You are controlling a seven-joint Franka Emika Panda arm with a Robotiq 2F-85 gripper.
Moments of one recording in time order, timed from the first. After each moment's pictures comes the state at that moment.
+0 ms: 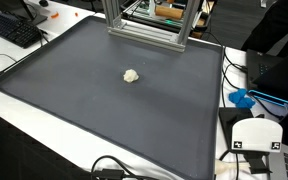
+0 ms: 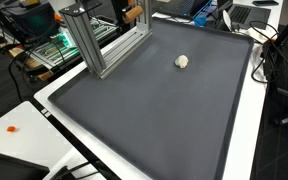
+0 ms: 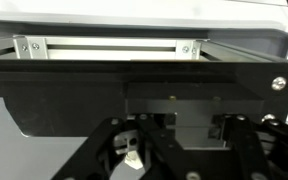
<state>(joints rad) 0.18 -0.73 0.21 -2.64 0.15 1.94 0.19</state>
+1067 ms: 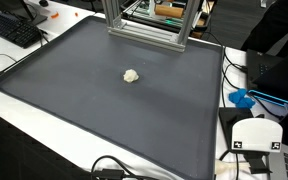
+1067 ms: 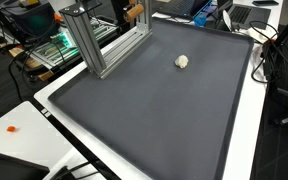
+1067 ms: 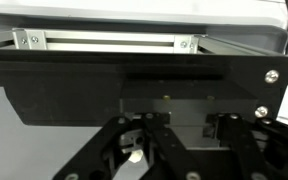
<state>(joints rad) 0.18 -0.72 0.21 -2.61 0.14 1.94 0.19</state>
